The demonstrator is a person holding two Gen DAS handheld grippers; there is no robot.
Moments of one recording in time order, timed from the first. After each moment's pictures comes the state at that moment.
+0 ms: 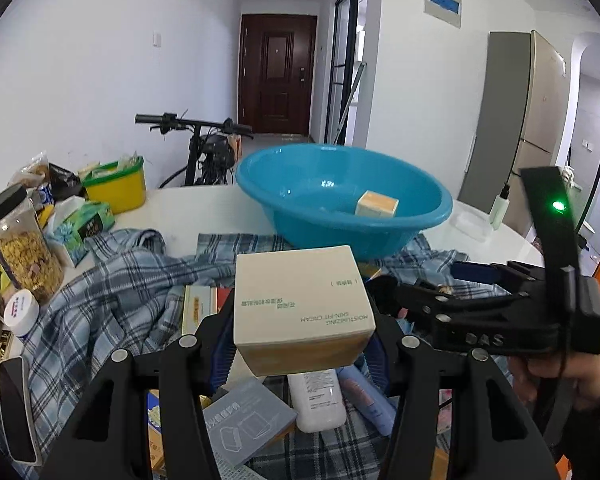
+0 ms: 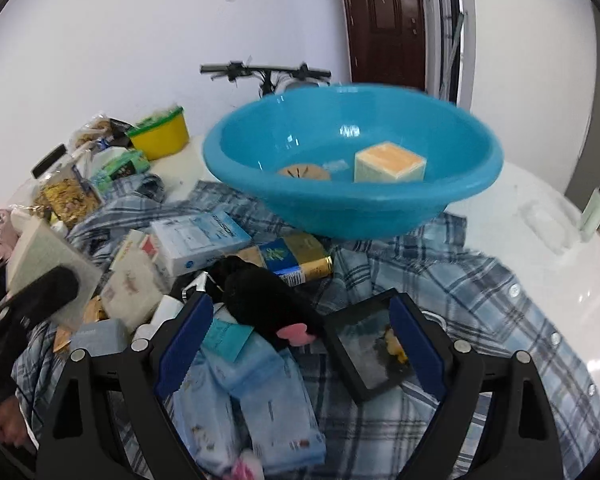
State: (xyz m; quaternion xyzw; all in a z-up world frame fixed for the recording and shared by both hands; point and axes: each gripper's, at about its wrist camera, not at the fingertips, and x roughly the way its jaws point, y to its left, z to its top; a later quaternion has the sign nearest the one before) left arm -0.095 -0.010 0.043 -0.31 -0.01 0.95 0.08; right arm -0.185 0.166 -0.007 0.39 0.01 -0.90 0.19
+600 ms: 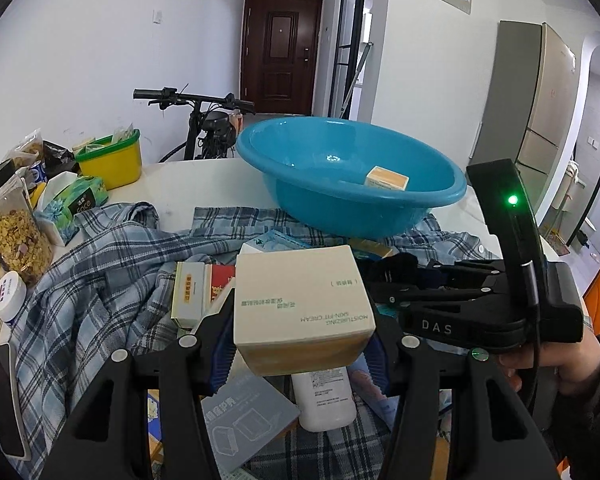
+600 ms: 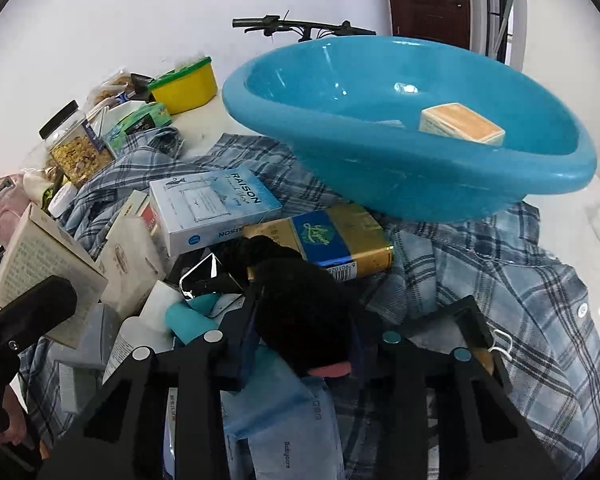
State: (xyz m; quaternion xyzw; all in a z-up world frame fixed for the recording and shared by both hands) left arm -0.111 -0.010 0.022 -0.34 -0.02 0.94 0.08; right arm -0.217 0.139 -0.045 0.44 0.04 -0.86 0.26
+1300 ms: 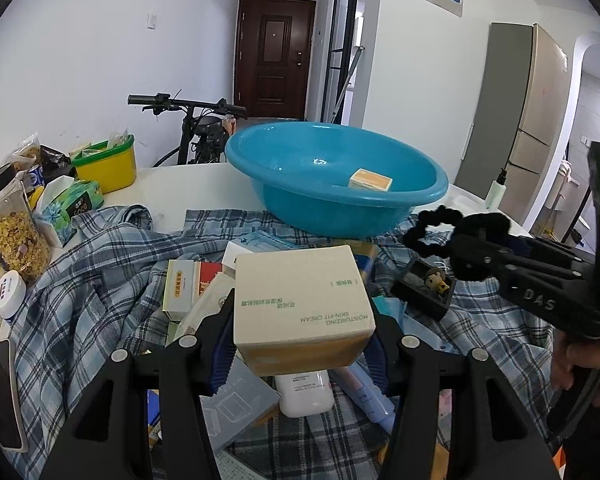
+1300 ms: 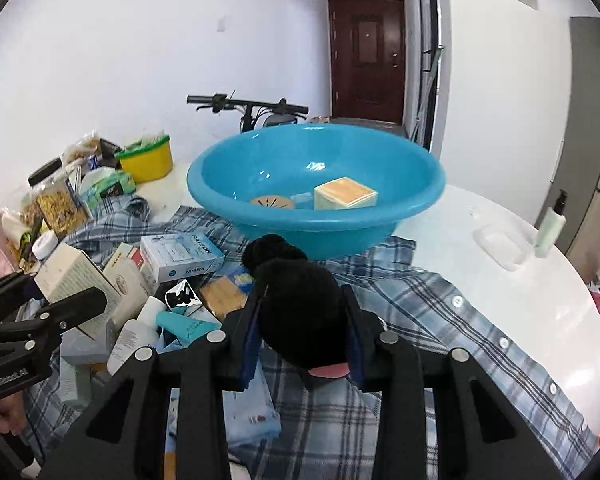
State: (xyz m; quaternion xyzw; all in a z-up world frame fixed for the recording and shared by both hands) left arm -0.093 0.000 0.031 -0.33 -0.02 0.94 0.09; right arm -0.147 0.202 0.021 0.32 0.03 -0.94 0.15
